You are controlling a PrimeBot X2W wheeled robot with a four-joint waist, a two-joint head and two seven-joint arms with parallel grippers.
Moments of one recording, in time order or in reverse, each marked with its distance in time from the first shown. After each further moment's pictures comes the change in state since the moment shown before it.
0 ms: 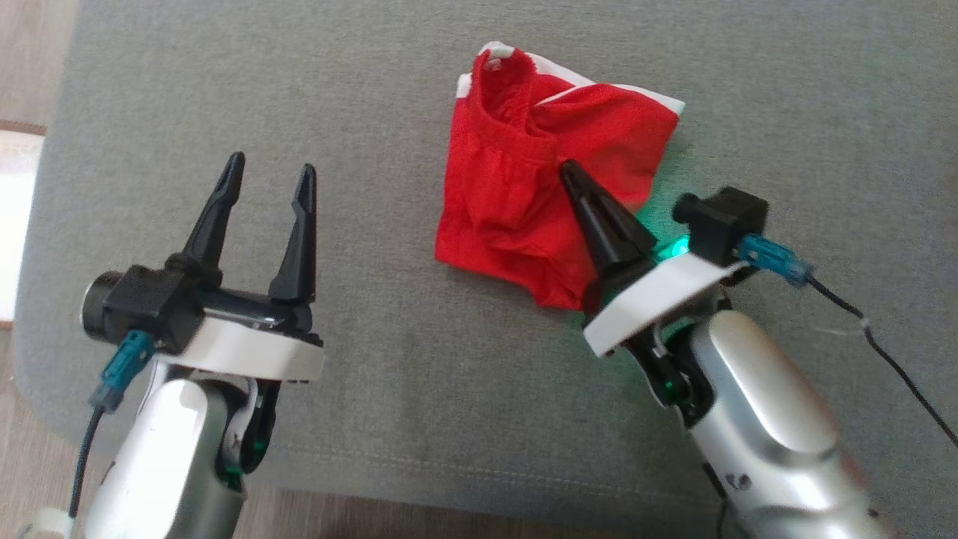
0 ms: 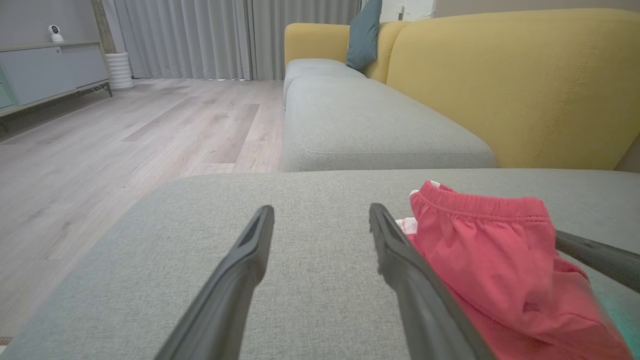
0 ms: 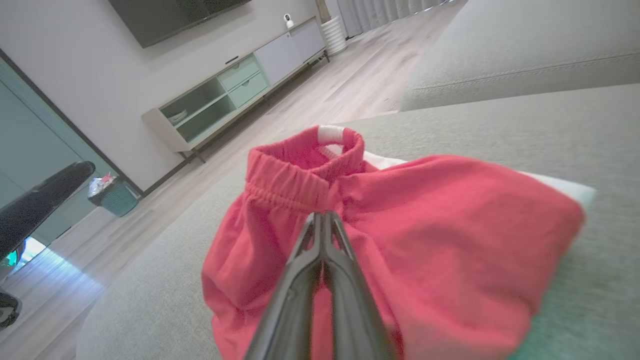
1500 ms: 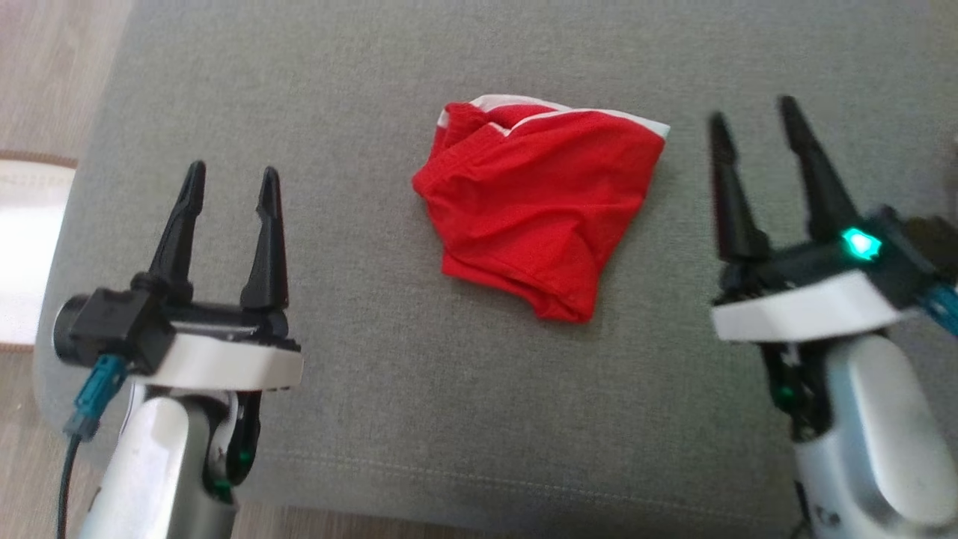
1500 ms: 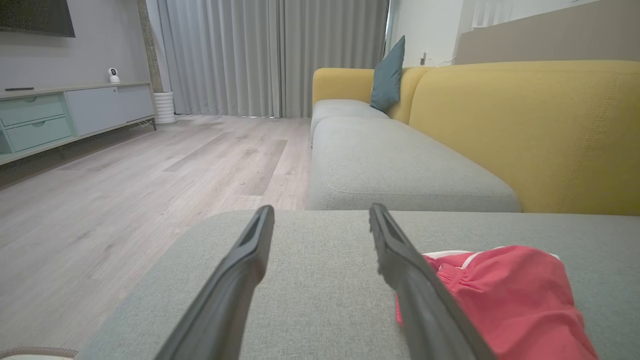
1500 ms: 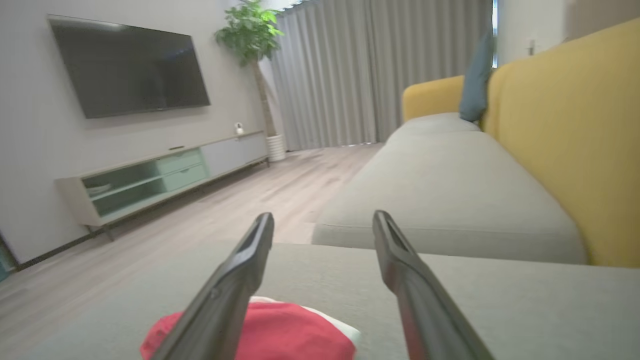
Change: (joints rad) left arm 0.055 -0.063 0.115 -0.032 0.065 -0.020 -0.008; right arm 0.160 -0.004 -0.317 -0.311 -0.225 0.000 -0.070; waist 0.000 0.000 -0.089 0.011
